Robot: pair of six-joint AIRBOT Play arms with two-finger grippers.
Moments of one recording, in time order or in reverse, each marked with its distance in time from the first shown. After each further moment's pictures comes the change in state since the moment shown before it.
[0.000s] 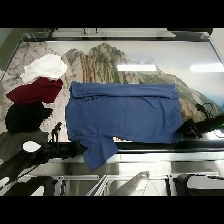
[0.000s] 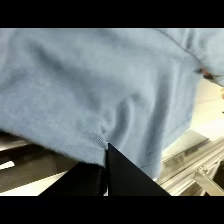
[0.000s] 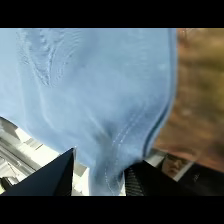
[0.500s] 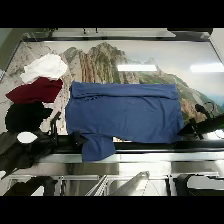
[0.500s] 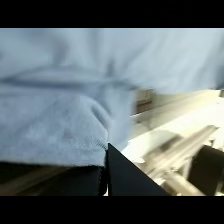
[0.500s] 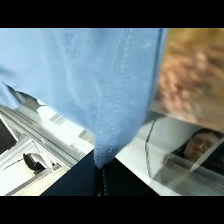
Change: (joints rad) left arm 0.016 0.000 0.177 -0.001 -0.103 0.014; right arm -0.002 0.023 0.033 0.041 0.148 0.043
